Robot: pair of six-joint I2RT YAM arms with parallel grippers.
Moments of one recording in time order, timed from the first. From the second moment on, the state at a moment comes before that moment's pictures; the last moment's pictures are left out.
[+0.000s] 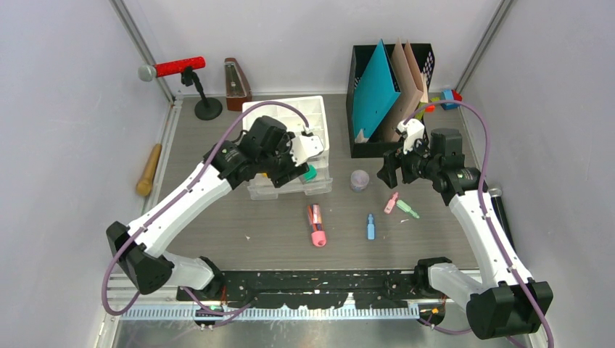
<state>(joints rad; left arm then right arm) -0.75 1.33 1.42 -0.85 0.07 0.51 0.10 1.02 0.96 -0.60 -0.45 -0.23</state>
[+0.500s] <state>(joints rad) -0.75 1.39 1.42 -0.85 0.03 0.44 0.10 1.02 0.96 -0.61 -0.46 -0.24</state>
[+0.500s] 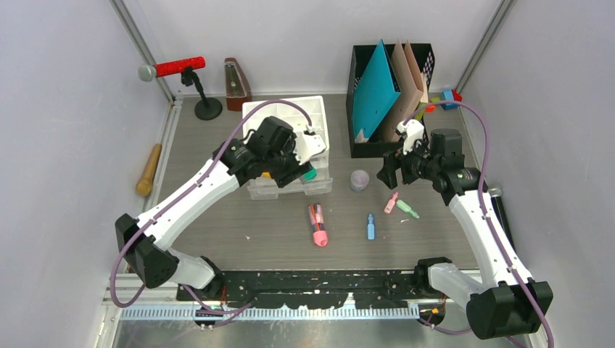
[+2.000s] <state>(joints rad) -0.78 1.11 1.11 -0.89 0.51 0.65 0.10 1.04 0.96 -0.62 -0.47 -0.24</state>
